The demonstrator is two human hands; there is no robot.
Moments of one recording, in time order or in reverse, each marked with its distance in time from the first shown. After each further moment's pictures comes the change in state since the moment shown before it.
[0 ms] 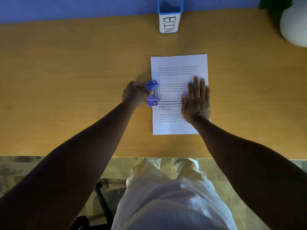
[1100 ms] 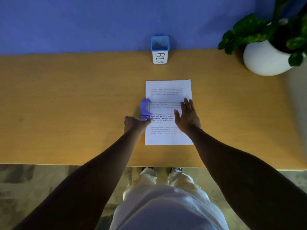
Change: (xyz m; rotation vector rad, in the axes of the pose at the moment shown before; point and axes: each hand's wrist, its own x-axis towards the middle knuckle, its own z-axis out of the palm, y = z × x) left_hand -0.077 -0.013 0.029 0.046 0.123 -0.216; right_hand 0.001 0.004 -0.051 0.184 -0.204 0.092
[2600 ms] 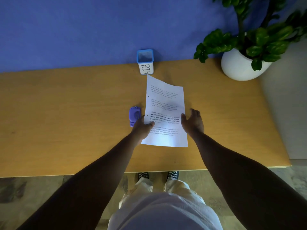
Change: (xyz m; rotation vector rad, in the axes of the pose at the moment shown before) left_hand -0.049 0.037 0.027 -0.203 -0.358 0.389; right_hand -0.017 0.046 -0.044 0.314 0.127 0.321
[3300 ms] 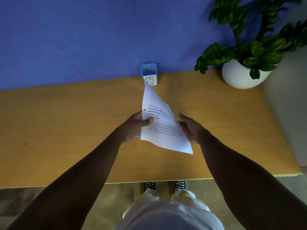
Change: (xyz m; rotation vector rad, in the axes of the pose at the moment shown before) left_hand -0.015 0.050 -0.069 -0.245 -0.392 0.108; right_hand 0.004 -0.031 -0.020 1.032 -0.728 0.504
